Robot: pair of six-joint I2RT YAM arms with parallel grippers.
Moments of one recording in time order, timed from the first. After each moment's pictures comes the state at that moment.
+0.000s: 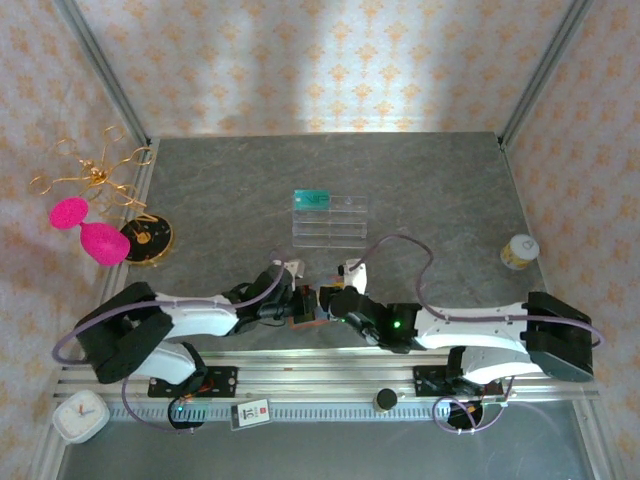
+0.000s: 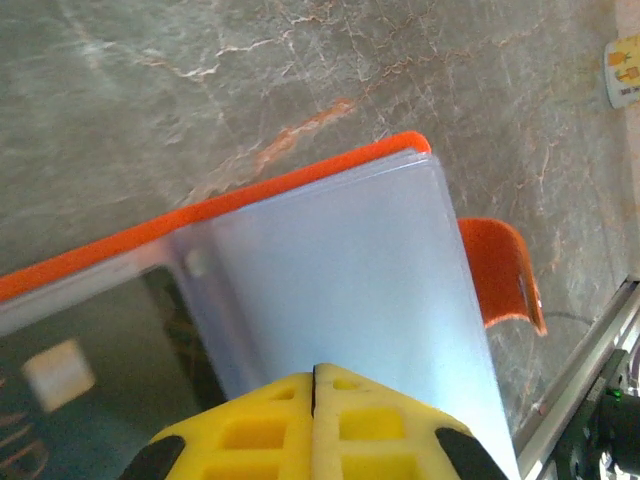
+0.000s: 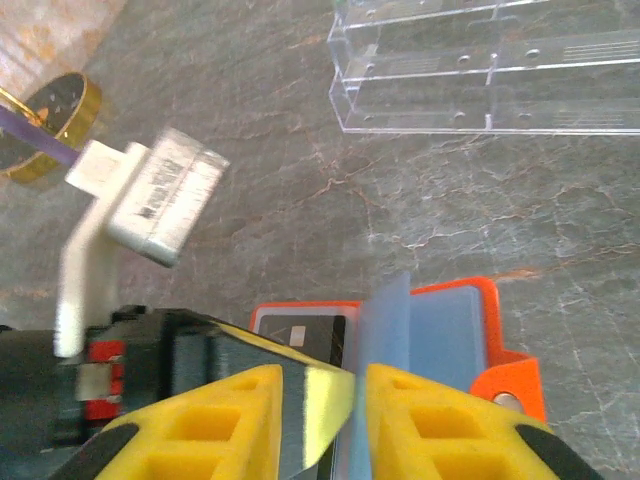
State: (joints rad) left arm -0.81 1.42 0.40 0.33 0.17 -0.93; right arm 1.26 1.23 0.58 0.00 0.54 0.88
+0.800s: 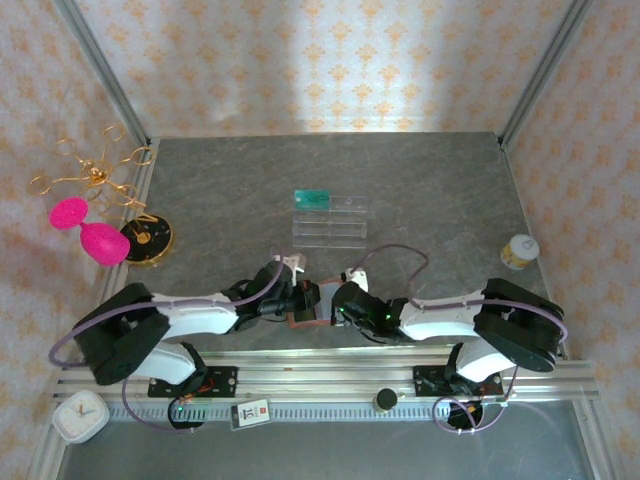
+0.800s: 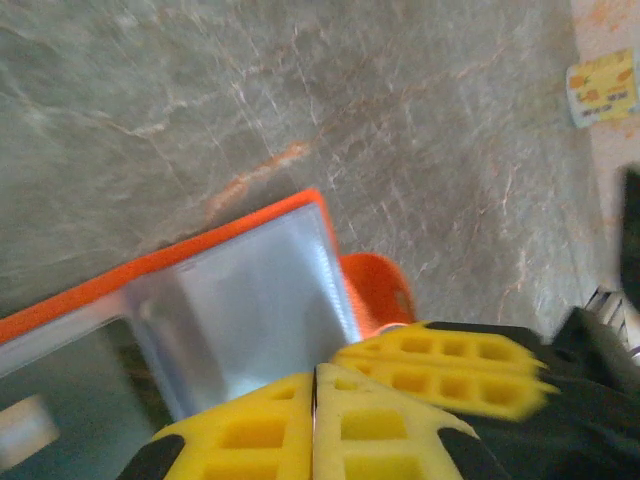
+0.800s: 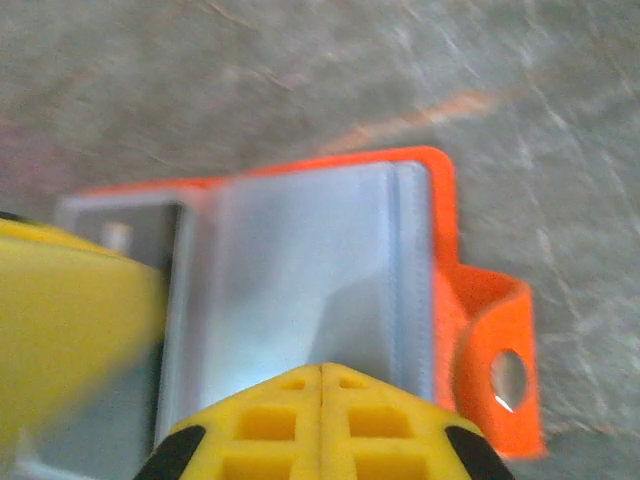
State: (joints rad) left arm -0.80 1.35 0.40 0.33 0.16 -0.93; right arm 1.10 1.45 0.48 0.10 0.26 0.92
